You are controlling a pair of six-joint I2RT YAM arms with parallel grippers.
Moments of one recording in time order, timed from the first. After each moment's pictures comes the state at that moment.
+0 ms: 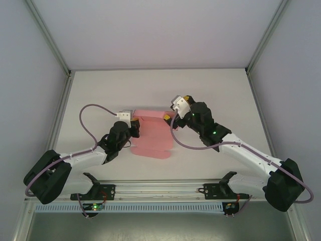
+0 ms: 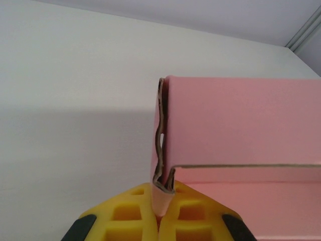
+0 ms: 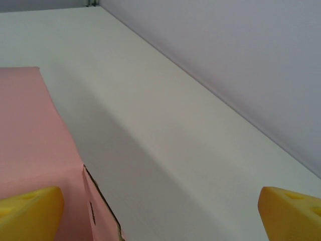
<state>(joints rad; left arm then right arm) -0.60 1.26 0.41 0.48 -0.16 -0.44 0.66 1.16 0.78 0.01 0.03 -0.29</state>
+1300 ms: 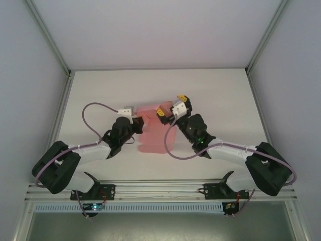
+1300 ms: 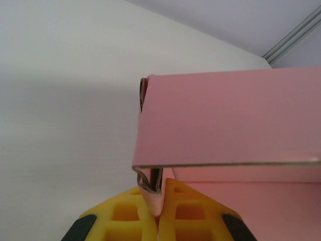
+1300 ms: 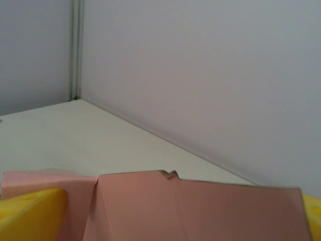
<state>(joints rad) -0.57 1.39 0.47 0.55 -0.04 -0.60 0.76 1.34 0.55 0.81 0.24 -0.17</state>
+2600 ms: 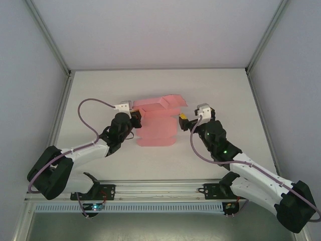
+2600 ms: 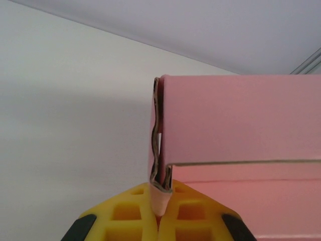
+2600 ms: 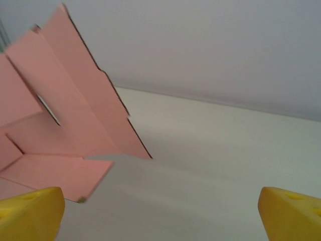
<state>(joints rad) -0.57 1.32 0.55 0.43 -0.17 -0.56 0.64 0.87 0.45 0.21 0.32 0.08</state>
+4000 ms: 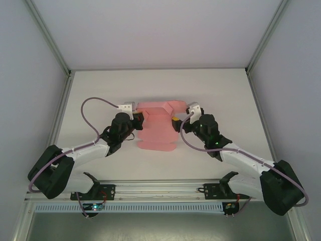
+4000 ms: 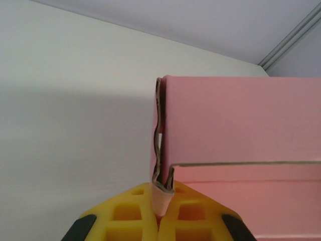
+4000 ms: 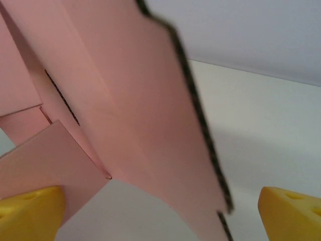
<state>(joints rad) -0.57 1.33 0.55 0.43 -0.06 -0.53 0.55 1.13 0.46 0.38 0.01 0.08</state>
